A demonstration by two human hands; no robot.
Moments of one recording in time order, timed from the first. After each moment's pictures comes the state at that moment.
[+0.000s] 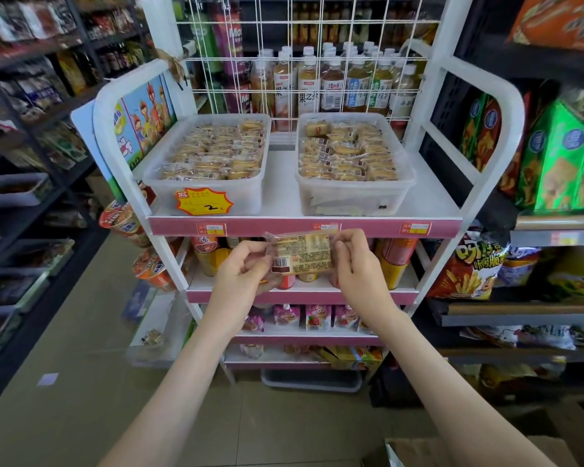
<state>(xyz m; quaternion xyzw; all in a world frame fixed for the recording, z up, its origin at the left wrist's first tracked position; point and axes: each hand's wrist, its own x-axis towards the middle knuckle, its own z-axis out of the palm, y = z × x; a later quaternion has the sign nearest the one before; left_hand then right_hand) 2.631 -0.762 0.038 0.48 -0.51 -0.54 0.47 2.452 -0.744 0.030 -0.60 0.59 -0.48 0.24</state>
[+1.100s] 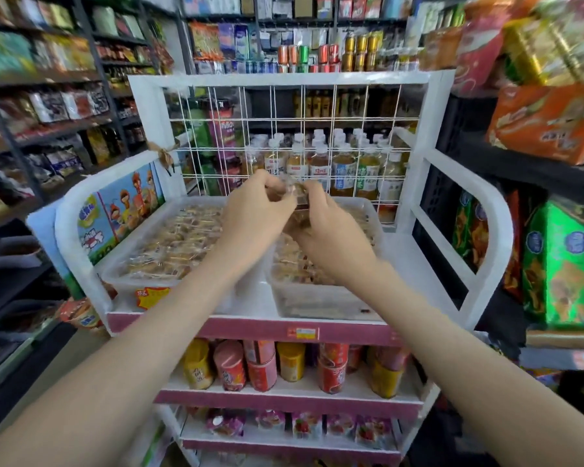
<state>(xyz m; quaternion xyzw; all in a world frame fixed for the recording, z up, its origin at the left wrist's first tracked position) 2.524 -0.899 0.202 0.52 -0.69 -0.16 0.47 2.403 -0.889 0.171 -0.75 0.54 -0.38 0.01</state>
